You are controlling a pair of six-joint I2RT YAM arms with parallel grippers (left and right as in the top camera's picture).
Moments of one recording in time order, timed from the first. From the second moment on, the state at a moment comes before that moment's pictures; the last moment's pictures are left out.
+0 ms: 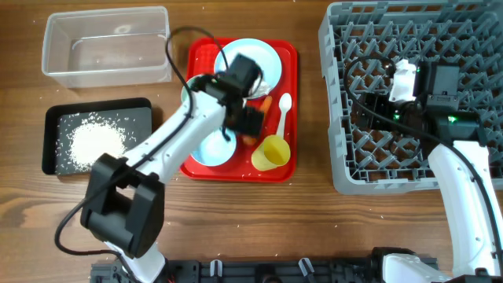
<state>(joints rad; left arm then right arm) -0.52 1.85 1.43 -0.89 -0.06 -0.23 -0.06 1.33 1.11 -0.80 -0.23 0.08</state>
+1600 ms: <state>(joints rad) 0.72 1.82 1.26 -1.07 1.30 0.33 -0.06 1.39 1.11 -0.79 -0.22 0.08</state>
